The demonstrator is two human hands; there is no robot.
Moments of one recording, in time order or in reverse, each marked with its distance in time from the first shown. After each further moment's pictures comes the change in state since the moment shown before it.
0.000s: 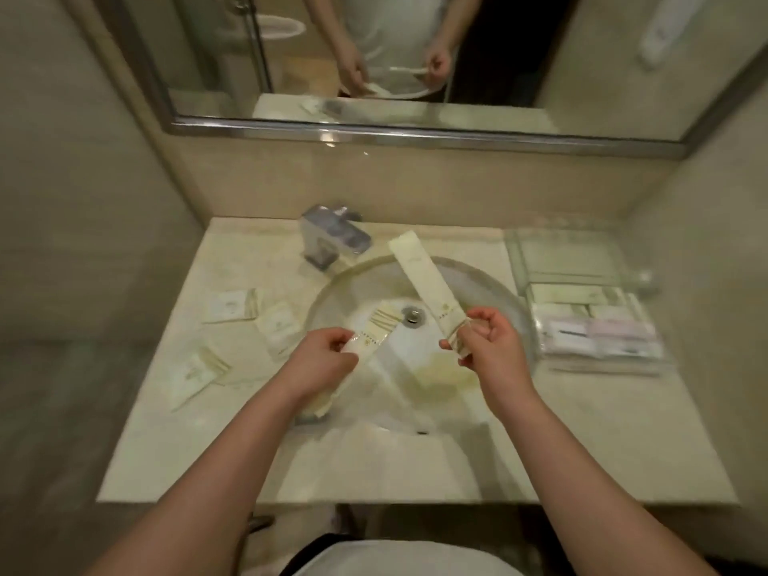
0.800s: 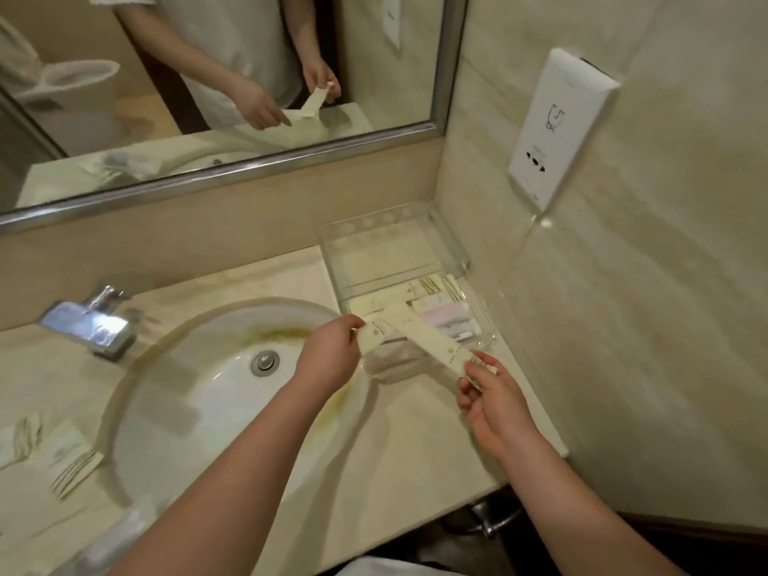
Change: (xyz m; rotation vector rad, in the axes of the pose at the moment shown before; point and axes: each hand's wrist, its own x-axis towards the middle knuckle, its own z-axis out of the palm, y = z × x) left_hand 0.091 0.152 0.274 0.631 -0.043 0.354; right_hand 0.031 0.032 -0.266 0.682 0.357 0.303
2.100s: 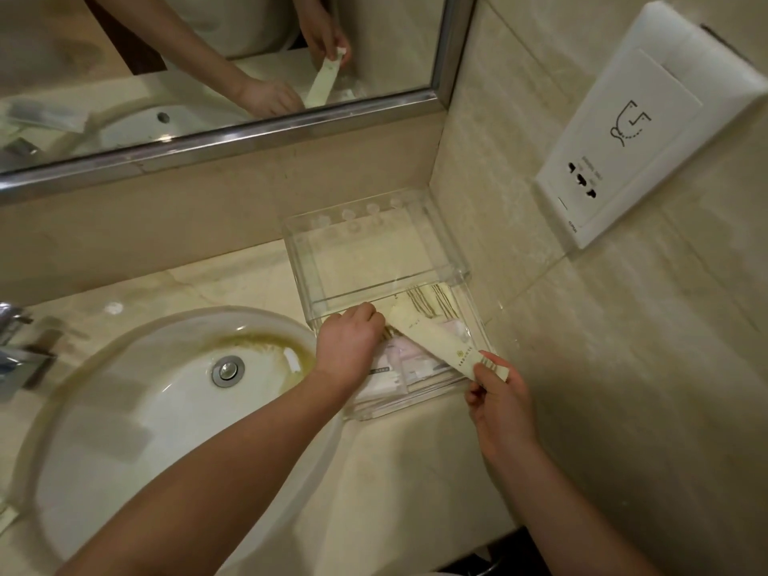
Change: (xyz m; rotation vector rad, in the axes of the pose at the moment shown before) left_hand 0.105 0.007 0.074 0.556 0.065 0.418; right_hand 0.082 -0.021 0.000 -0.125 0.236 -0.082
